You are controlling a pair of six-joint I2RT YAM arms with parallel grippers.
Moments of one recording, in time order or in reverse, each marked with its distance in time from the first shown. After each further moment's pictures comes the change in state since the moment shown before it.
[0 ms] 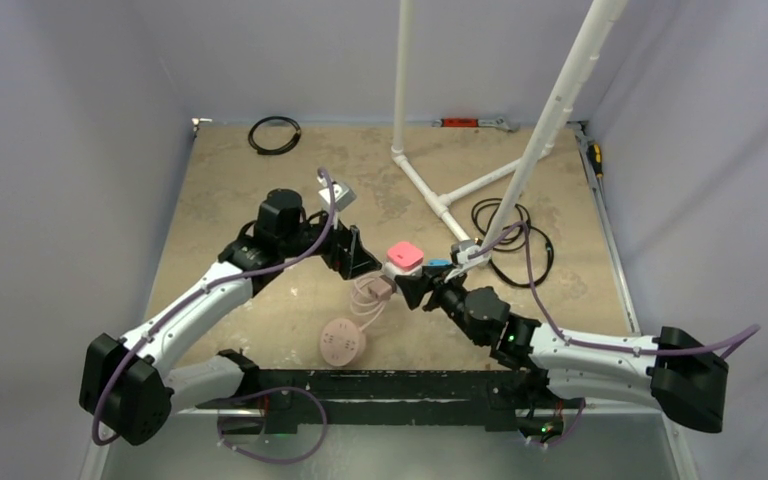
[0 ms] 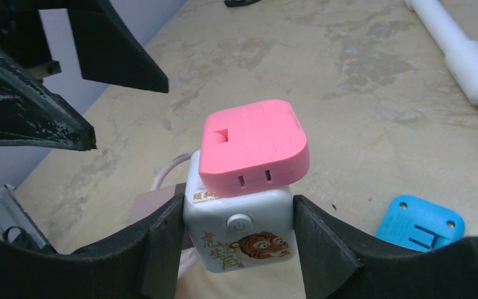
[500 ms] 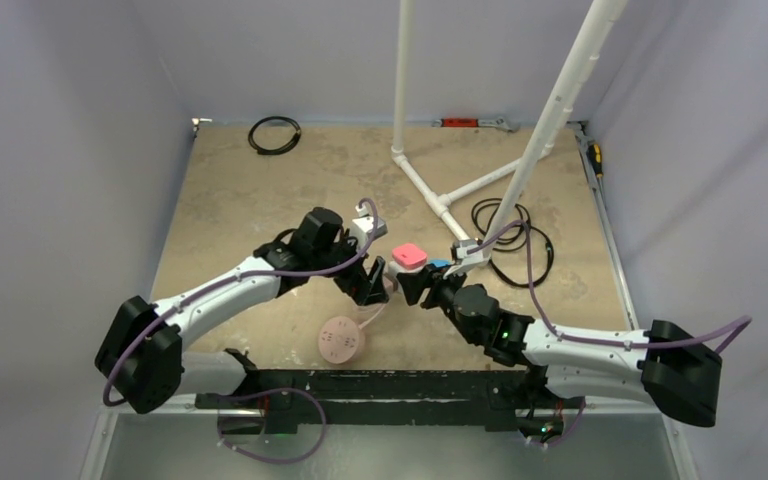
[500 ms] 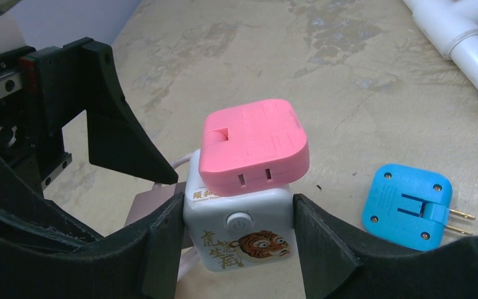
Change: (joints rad) left arm -0.166 0.146 -0.016 -0.143 -0.154 0.099; right arm 0.000 0.064 0.034 -0.092 0.113 0.137
